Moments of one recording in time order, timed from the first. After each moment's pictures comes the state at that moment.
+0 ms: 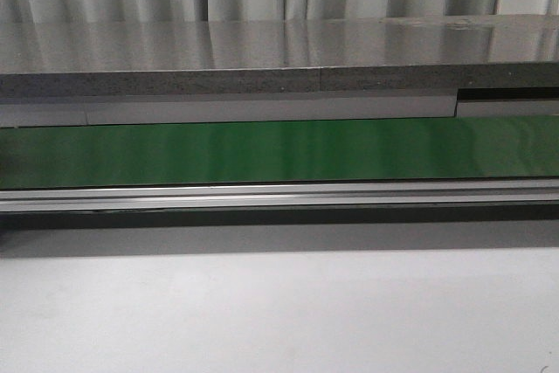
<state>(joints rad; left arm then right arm) 0.07 1.75 -1.30 0.05 0.82 -0.03 0.04 -0.01 0.03 0.09 0.14 -0.09</state>
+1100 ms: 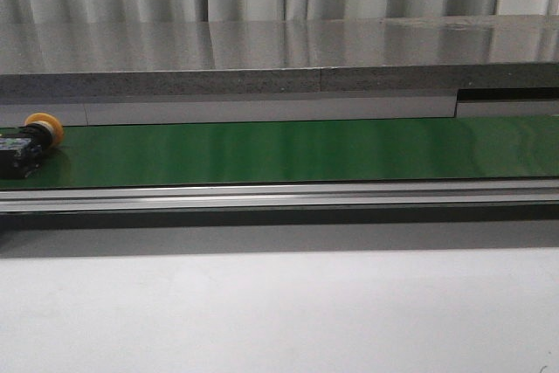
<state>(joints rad) -0.08 0.73 -0.70 0.05 0.30 -0.02 0.04 -0.01 0.03 0.09 0.14 -0.09</state>
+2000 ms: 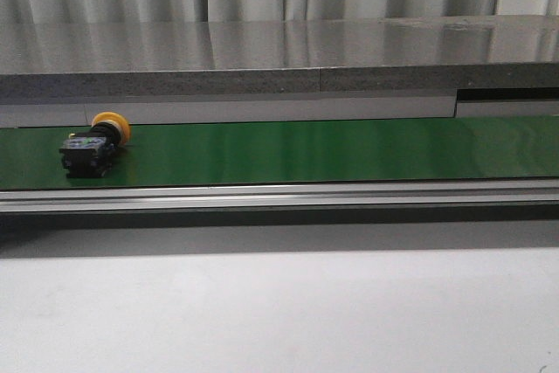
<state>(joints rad) -0.08 0.24 -0.28 0.05 0.20 -0.02 0.04 -0.01 0.03 0.09 0.14 -0.09</state>
